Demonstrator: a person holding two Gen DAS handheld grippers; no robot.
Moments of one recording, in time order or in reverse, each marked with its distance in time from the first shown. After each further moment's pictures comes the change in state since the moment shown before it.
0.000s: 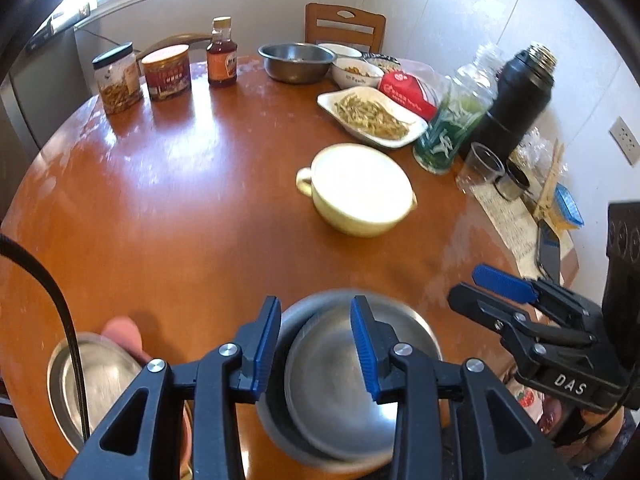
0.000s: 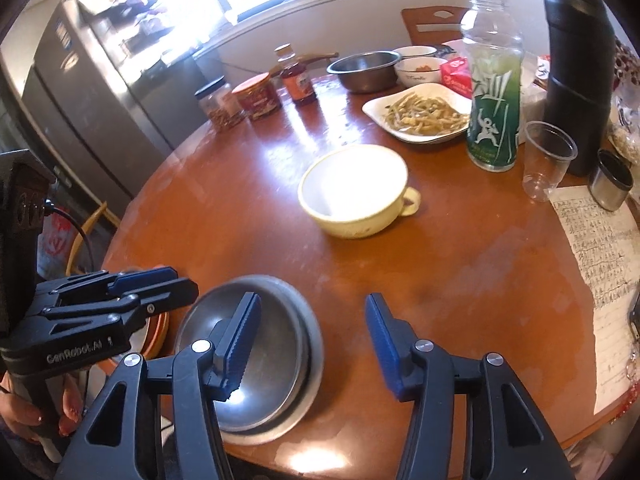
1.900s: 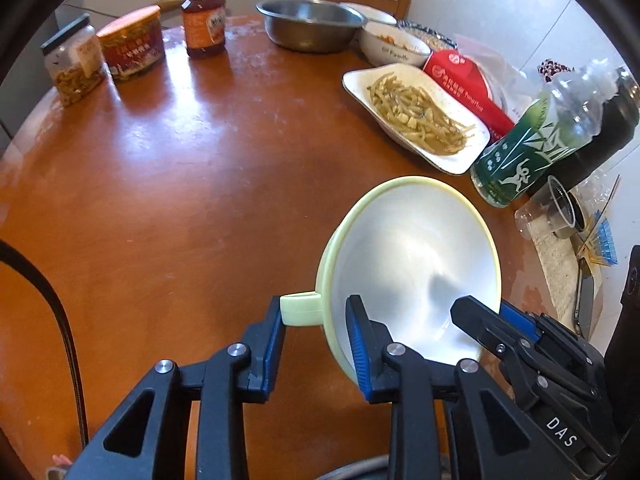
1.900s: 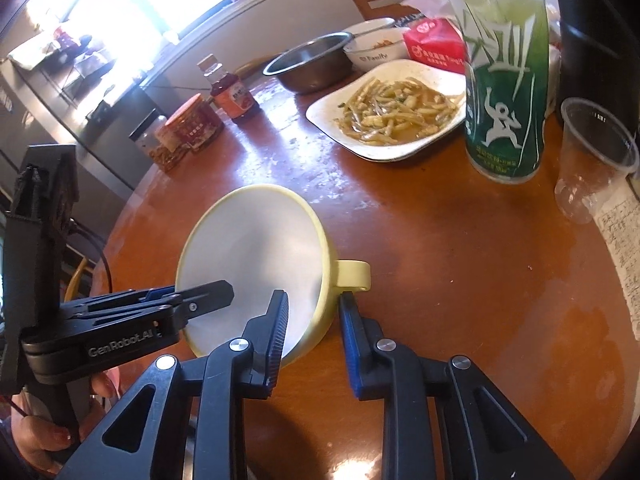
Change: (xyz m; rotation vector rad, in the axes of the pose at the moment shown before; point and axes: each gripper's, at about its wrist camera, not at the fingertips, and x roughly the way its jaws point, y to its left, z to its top) left arm 0.108 0.013 0.085 -0.040 0.128 0.019; right arm 0.088 -0.043 0.065 0.151 0.007 -0.012
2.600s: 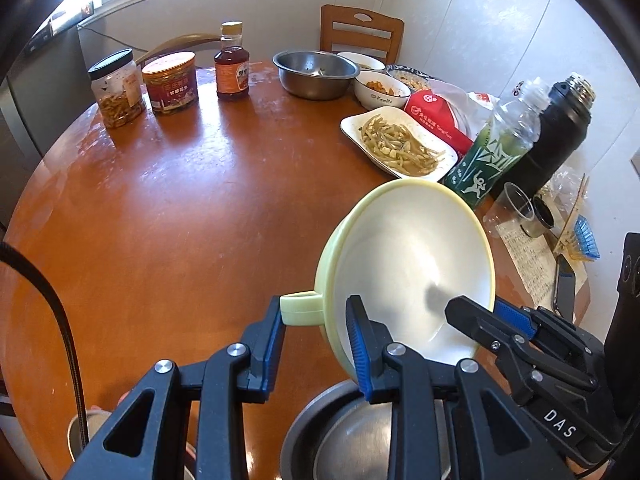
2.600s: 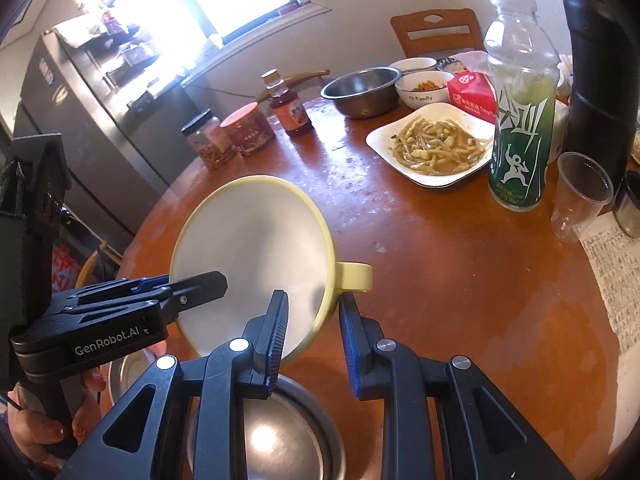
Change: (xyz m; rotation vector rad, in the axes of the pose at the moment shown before) left arm -0.080 0.006 -0.044 0.010 -0.134 0.008; right arm -0.059 0.051 -0.025 -0.110 -0.066 0.037
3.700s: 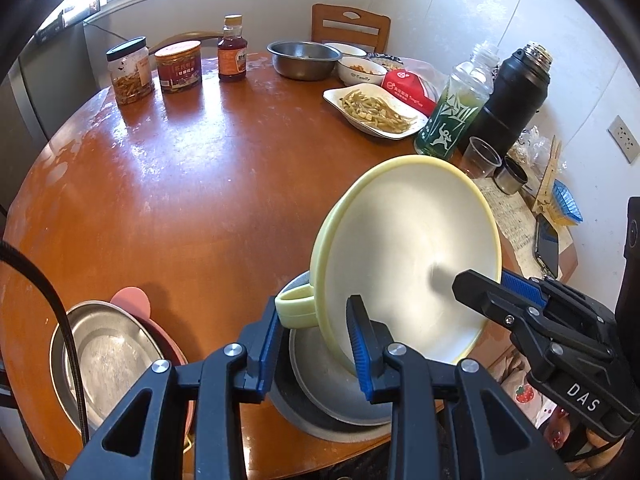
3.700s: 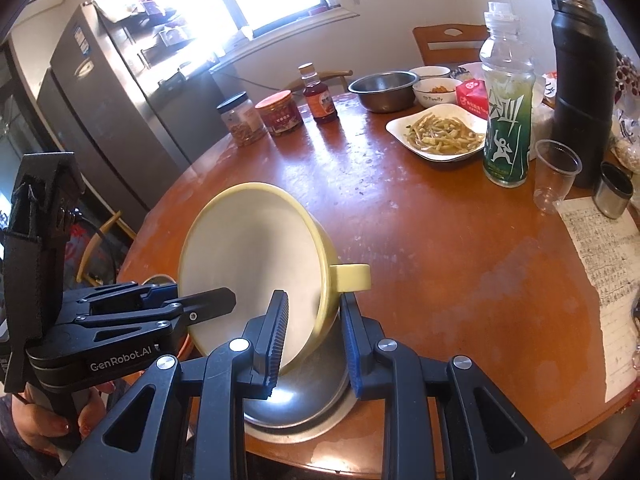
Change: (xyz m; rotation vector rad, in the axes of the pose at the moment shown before) left arm -0.039 -0.011 -0.086 0.013 -0.007 -0.021; right arm -0.055 0.023 -0.063 -0.086 -0.001 0.015
